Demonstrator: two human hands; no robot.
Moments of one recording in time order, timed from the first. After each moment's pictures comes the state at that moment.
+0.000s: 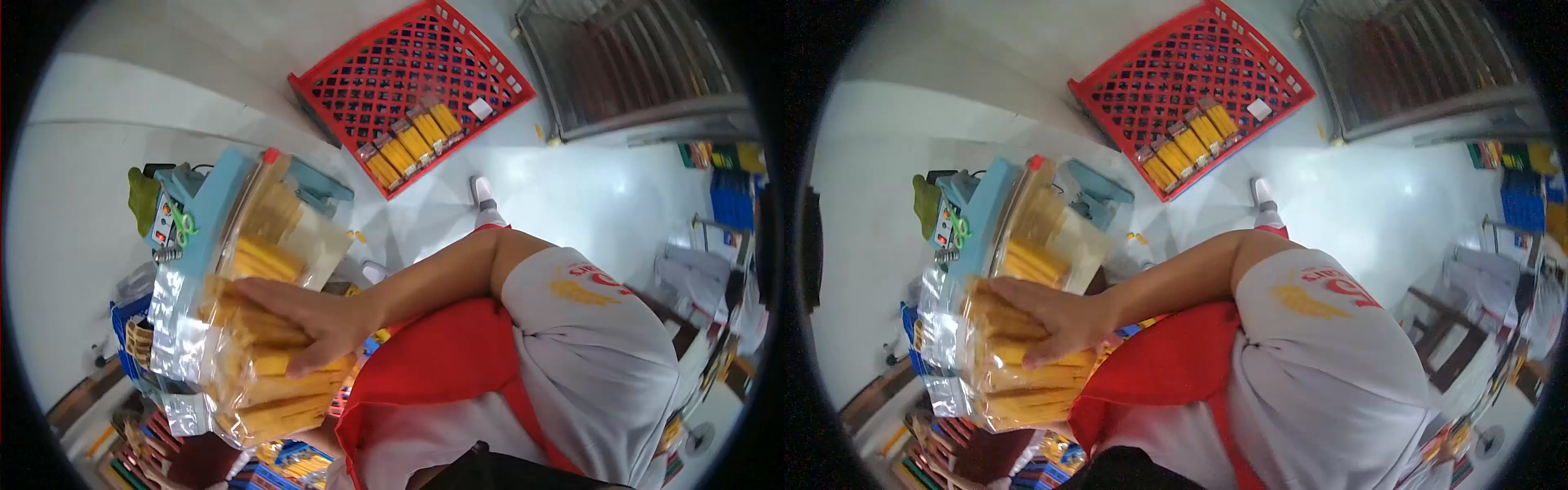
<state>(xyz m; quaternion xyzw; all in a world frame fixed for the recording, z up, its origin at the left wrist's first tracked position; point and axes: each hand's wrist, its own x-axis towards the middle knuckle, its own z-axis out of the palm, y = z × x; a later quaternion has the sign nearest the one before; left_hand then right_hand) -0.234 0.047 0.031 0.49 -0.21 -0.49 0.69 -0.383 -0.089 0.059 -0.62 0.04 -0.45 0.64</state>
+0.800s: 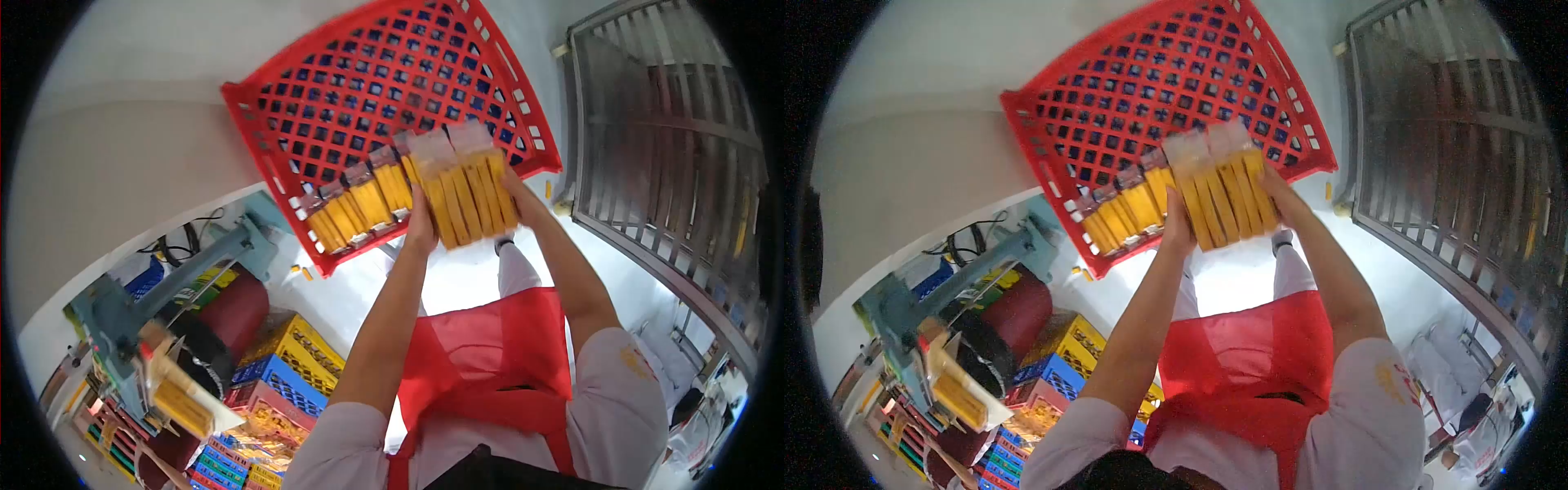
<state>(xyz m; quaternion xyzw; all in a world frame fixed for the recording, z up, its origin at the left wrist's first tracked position) -0.671 -0.341 -0.361 0.37 -0.02 -0.82 0.44 -0.865 -0.366 -0.342 -0.20 0.44 -0.36 0.80</state>
